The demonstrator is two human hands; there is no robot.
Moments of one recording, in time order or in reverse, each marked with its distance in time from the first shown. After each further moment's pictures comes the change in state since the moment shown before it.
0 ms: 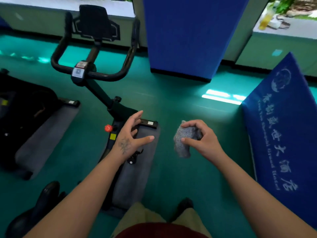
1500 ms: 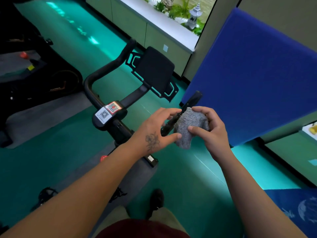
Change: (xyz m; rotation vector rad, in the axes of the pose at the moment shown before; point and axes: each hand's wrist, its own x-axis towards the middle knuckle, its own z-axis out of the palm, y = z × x) left_hand 0.287 0.065 -0.120 0.194 0.285 0.285; right_hand 0.418 -0.117 0.049 0.082 -0.310 -0.225
